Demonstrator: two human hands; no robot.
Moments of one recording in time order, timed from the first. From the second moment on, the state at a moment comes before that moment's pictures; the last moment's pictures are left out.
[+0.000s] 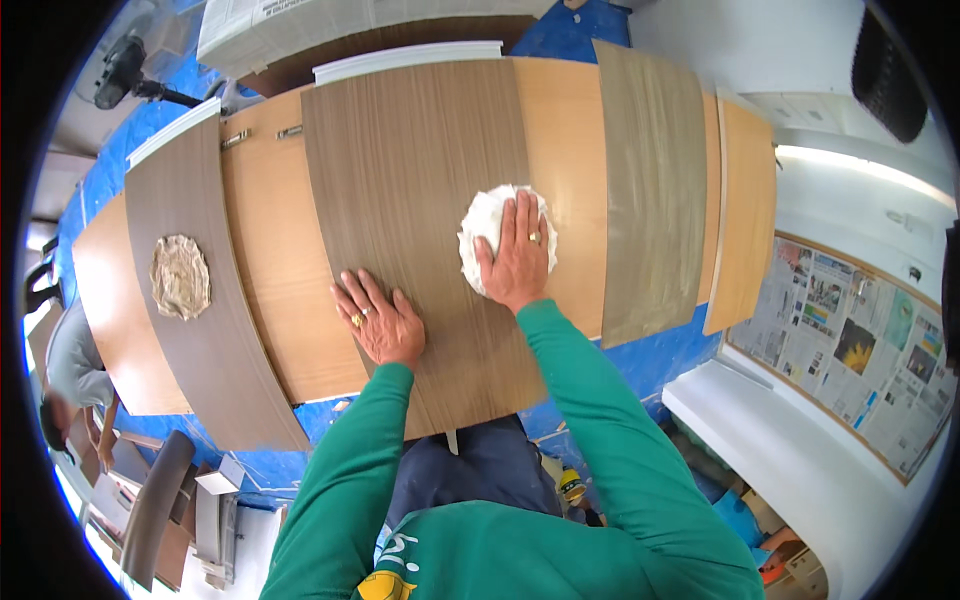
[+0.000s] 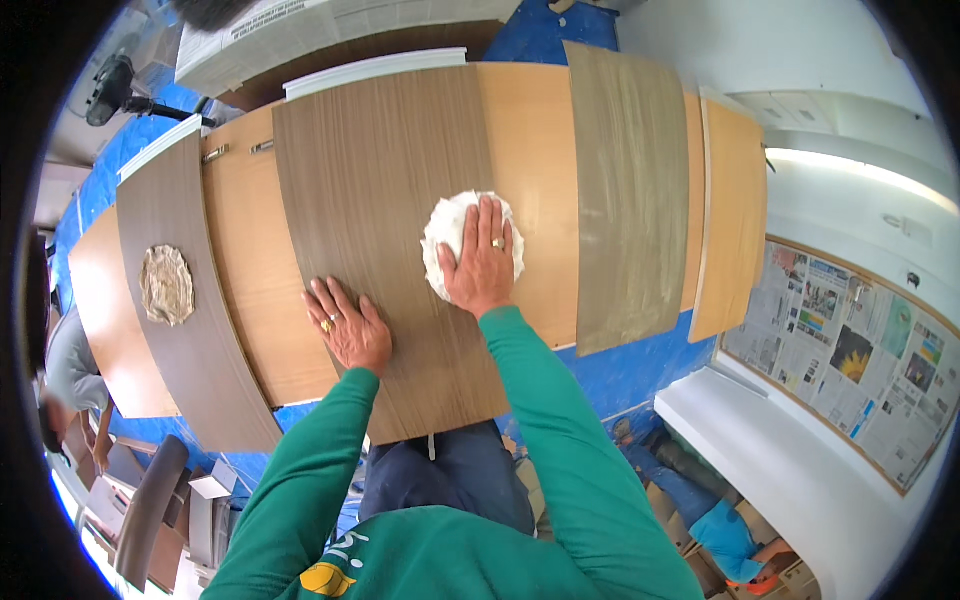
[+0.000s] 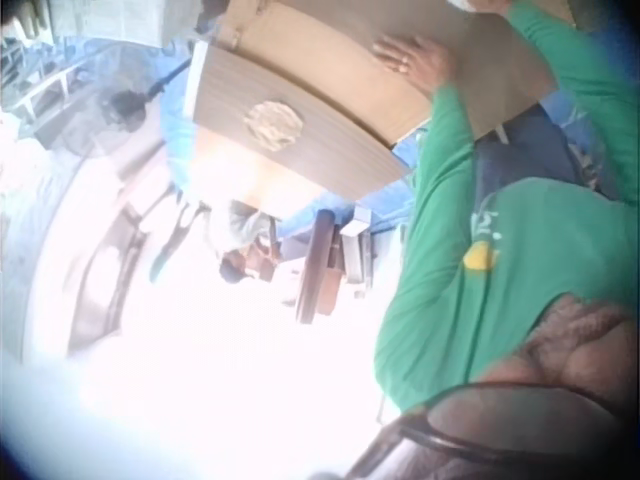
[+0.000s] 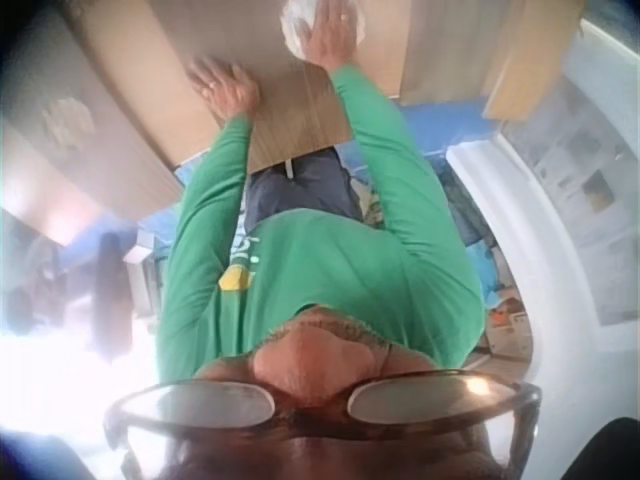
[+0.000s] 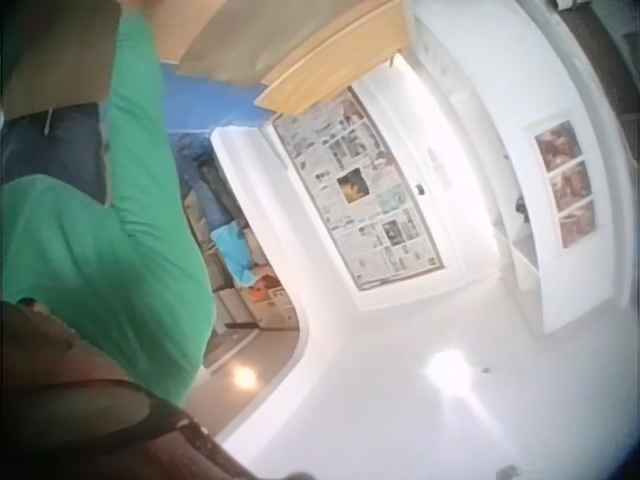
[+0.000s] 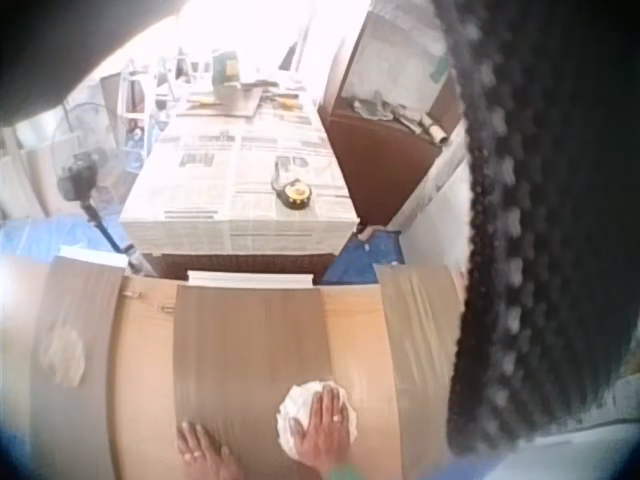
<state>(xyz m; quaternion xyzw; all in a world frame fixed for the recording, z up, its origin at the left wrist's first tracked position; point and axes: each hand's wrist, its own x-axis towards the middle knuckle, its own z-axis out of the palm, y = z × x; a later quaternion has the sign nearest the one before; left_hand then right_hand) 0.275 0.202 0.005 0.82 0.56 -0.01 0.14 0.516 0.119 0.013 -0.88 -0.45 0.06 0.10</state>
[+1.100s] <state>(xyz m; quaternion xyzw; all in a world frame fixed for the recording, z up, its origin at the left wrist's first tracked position) 0.217 0.212 0.029 0.80 0.51 0.18 0.27 0.253 -0.080 0.033 -0.78 -0.60 0.17 0.08</state>
